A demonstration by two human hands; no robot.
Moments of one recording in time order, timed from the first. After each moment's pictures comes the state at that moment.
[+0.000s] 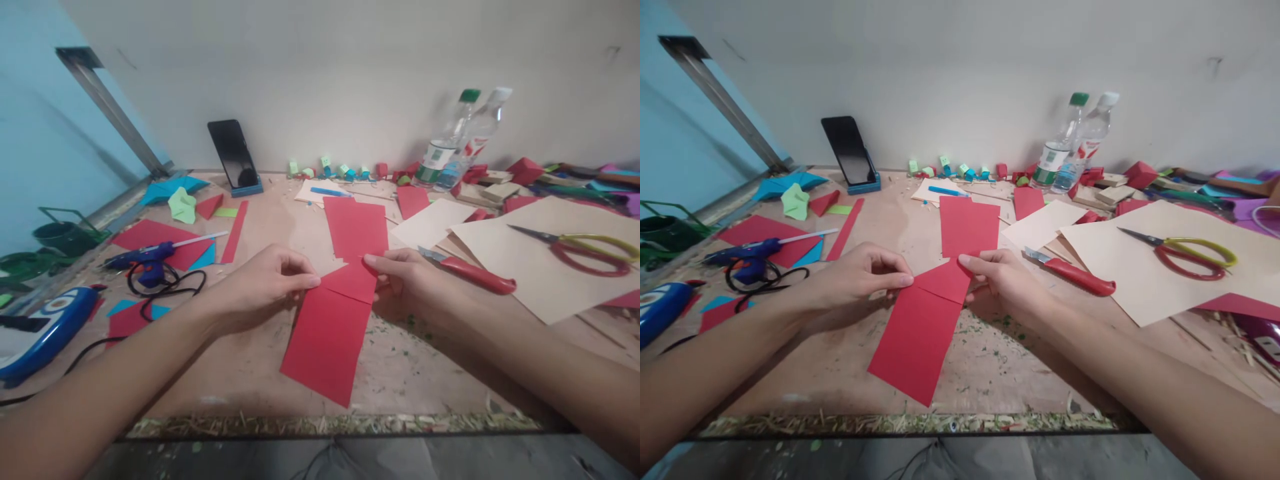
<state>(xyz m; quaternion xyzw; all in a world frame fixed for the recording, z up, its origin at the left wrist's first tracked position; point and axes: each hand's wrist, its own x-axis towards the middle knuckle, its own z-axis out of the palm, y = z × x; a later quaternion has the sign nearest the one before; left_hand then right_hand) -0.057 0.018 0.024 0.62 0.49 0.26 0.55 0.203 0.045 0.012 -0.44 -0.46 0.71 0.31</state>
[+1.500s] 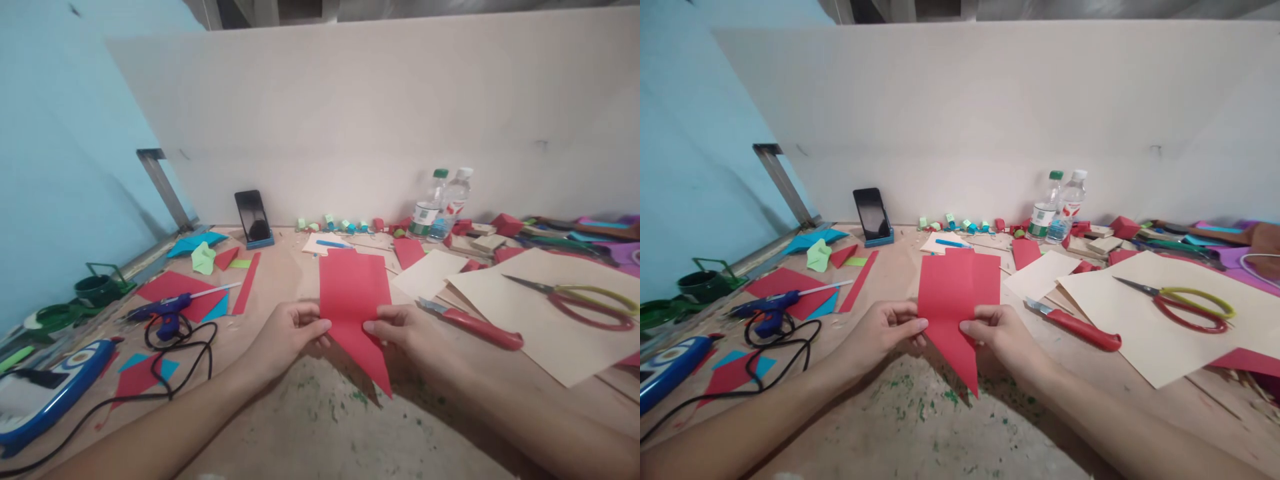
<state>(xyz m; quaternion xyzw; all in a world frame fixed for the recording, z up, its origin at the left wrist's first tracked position) -0.029 0.020 0.008 0.53 0.48 0.40 0.57 0.194 0.026 0.029 -0.46 -0.48 0.67 0.33</state>
